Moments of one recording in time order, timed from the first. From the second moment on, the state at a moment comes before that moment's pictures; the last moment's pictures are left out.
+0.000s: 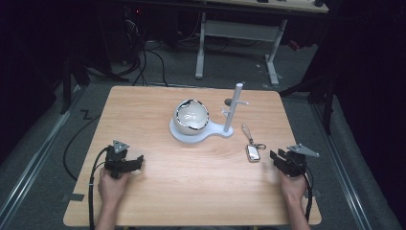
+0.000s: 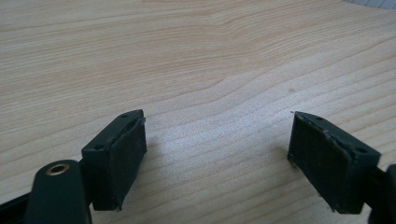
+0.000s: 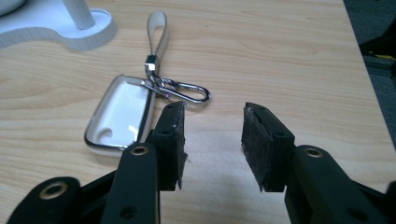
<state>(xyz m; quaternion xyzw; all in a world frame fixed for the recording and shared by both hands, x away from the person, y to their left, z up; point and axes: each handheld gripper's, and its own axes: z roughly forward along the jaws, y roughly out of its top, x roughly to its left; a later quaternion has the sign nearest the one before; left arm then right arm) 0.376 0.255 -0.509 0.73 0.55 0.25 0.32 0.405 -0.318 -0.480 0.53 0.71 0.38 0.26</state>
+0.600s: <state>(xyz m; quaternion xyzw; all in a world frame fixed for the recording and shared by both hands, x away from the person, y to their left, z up) 0.376 0.255 -0.509 0.73 0.55 0.25 0.32 0.441 -0.285 -0.467 0.51 0.74 0.37 0.24</state>
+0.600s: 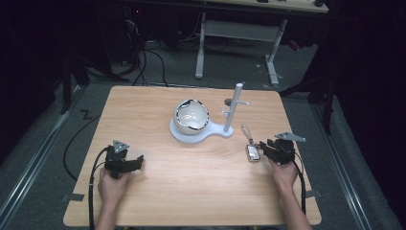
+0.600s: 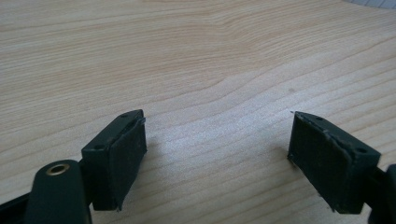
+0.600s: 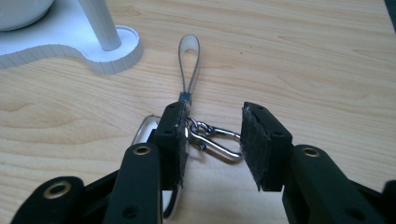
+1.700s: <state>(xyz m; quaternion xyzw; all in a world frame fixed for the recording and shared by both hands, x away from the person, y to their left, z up) 0.376 0.255 -0.509 0.73 0.55 0.25 0.32 0.490 -0.249 -0.489 0.51 0.77 0.31 0.20</state>
